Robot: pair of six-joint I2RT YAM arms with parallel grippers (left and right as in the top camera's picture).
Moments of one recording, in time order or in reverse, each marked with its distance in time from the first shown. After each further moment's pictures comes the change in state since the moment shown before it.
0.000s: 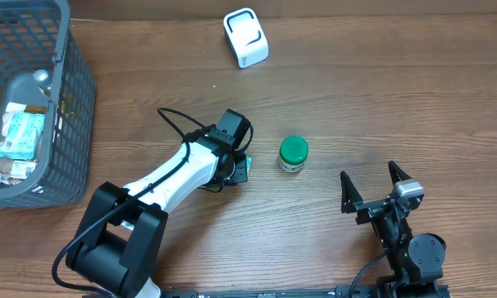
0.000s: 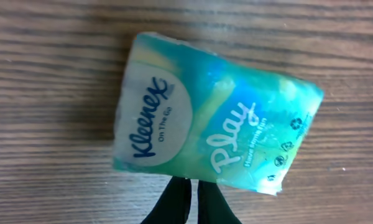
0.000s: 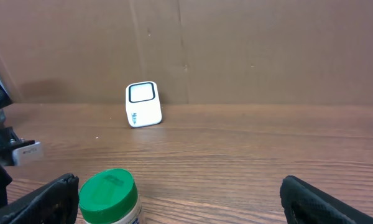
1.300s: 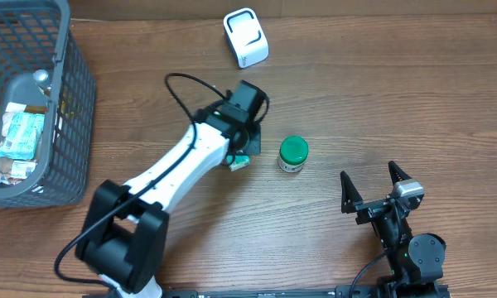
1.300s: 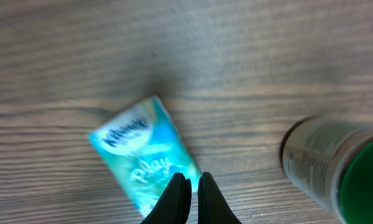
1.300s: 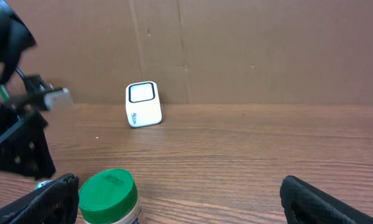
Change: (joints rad) left arm -0.042 0.054 0.253 -0.039 -0.096 0.072; right arm 0.000 0.000 0.000 0.000 0.000 0.000
